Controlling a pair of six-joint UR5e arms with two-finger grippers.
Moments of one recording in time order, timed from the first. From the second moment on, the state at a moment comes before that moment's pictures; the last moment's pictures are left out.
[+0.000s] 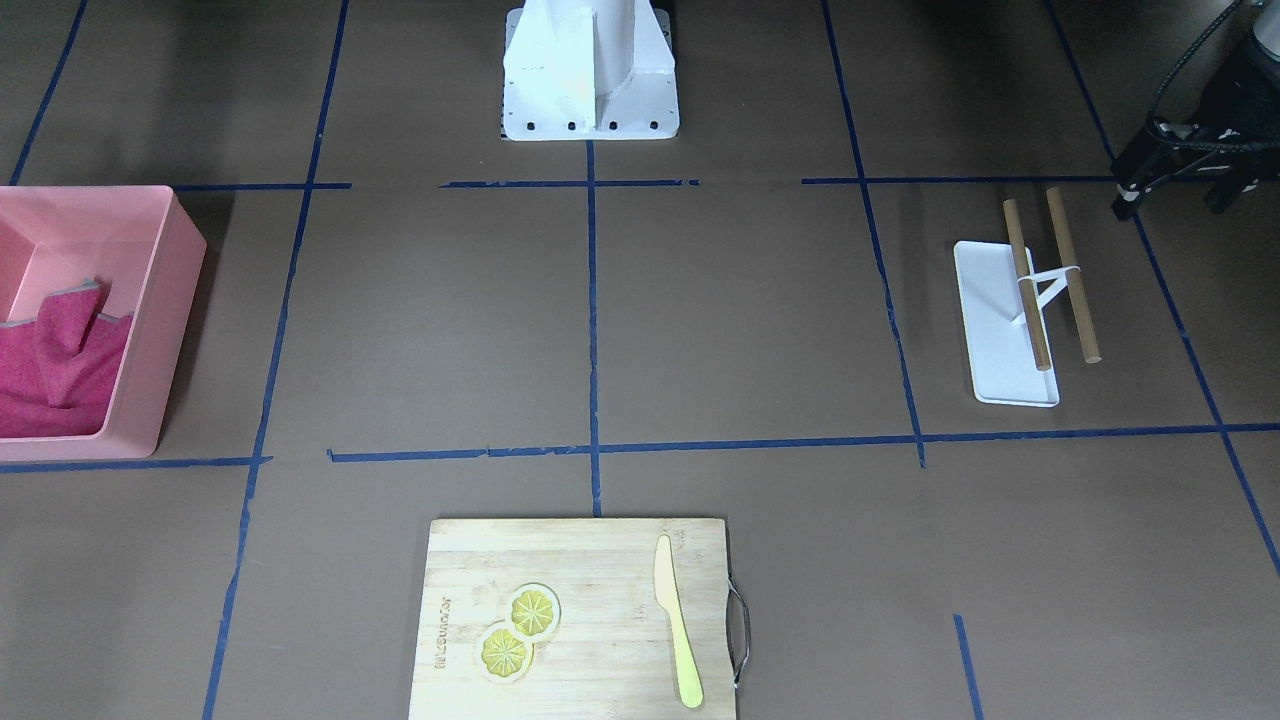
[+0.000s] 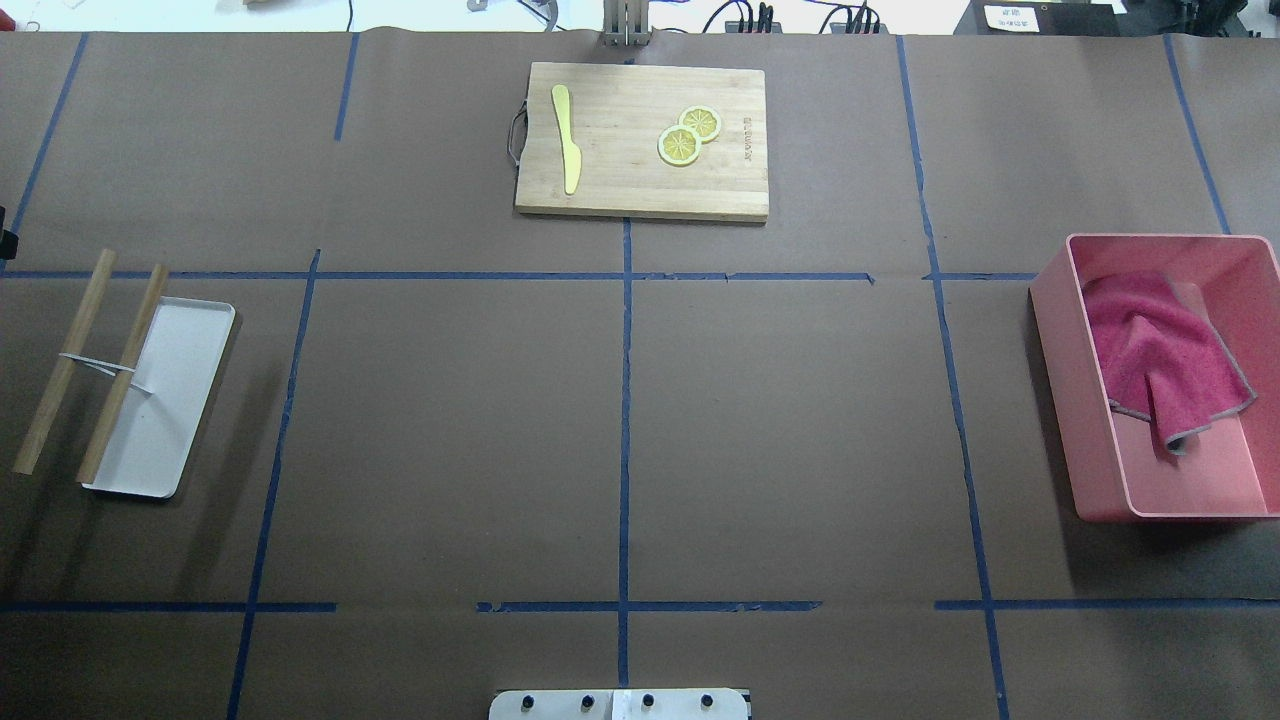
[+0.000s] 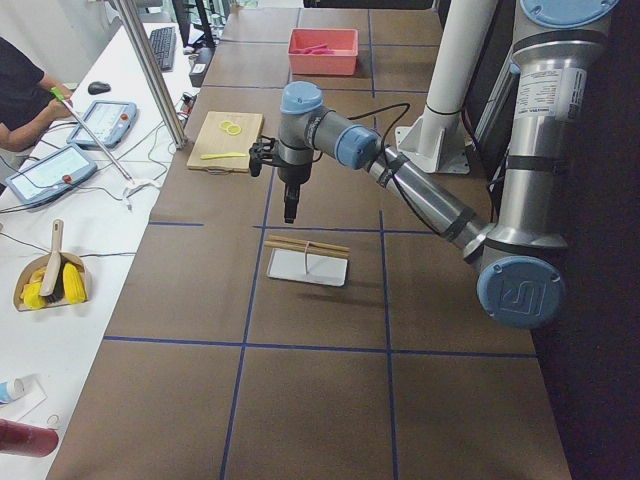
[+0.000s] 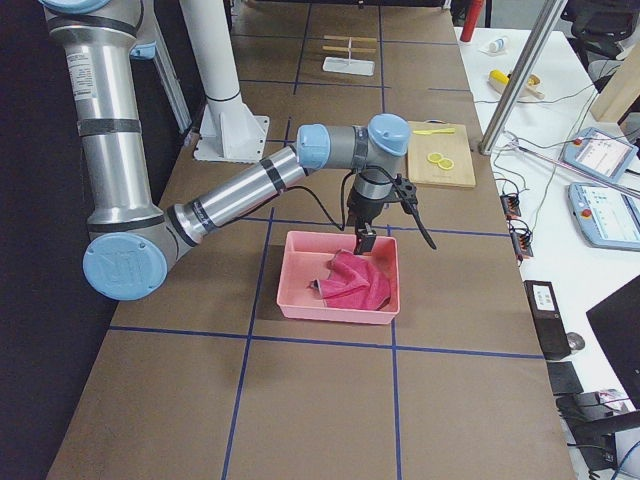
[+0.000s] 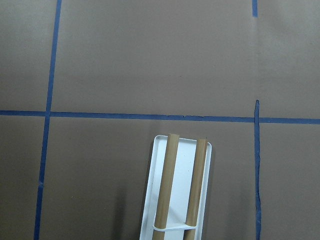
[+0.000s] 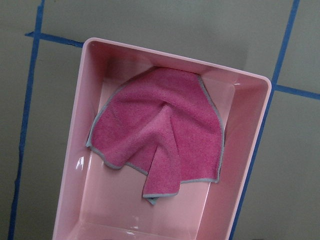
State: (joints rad) left arm -1.21 -1.61 -2.16 -1.41 -2.17 -0.60; right arm 1.38 -1.47 2.00 -2.11 2.30 -0.06
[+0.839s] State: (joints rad) left arm -1.47 -1.54 -1.84 -1.42 -2.36 -0.05; right arm 1.60 -1.58 1.75 -1.76 2.53 -0.05
